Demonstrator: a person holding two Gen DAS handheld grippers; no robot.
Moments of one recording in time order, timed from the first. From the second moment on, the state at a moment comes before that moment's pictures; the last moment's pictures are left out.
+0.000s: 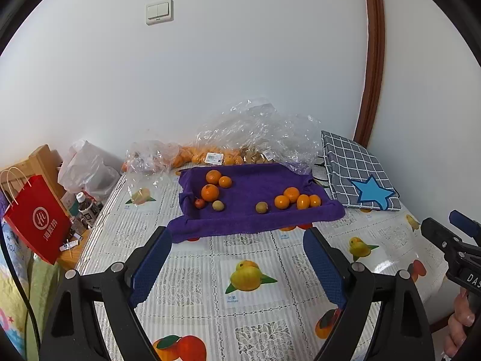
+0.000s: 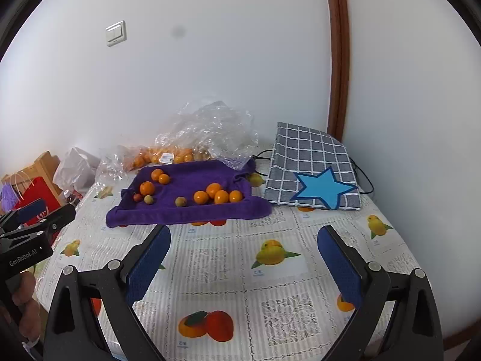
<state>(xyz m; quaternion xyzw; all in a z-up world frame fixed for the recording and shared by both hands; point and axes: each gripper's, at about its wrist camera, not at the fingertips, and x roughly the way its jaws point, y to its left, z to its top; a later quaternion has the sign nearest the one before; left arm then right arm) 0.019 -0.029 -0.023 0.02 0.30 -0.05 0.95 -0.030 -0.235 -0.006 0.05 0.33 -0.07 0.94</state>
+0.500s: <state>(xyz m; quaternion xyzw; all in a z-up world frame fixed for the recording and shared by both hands) 0.018 -0.028 -0.020 0.02 0.30 -0.06 0.95 -0.037 -0.245 -0.003 0.07 0.33 -0.08 0.94</state>
